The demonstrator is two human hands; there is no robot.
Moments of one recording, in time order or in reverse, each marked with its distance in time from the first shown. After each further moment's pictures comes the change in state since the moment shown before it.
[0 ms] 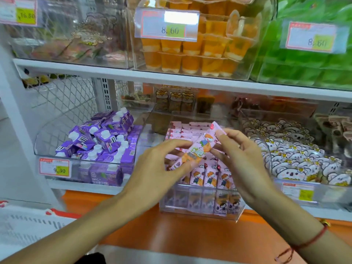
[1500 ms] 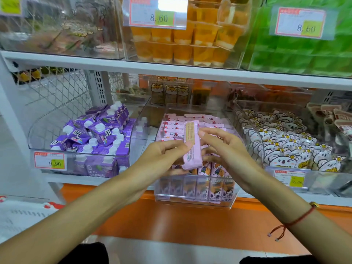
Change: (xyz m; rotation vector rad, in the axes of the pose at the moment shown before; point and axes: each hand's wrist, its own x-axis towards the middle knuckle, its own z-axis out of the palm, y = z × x) left_hand 0.005 0.014 0.009 -0.570 -0.259 -0.422; right_hand 0.001 0.003 -0.011 -0.203 -0.224 0.156
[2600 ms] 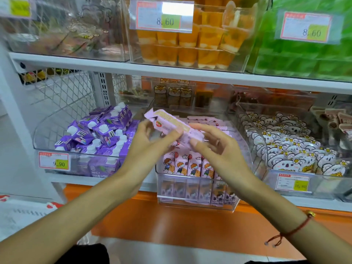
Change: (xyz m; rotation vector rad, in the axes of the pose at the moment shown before) left_hand 0.009 0.002 -0.017 -0.067 0.362 0.243; right_hand -0.003 0.008 0.014 -0.187 -0.078 -0.356
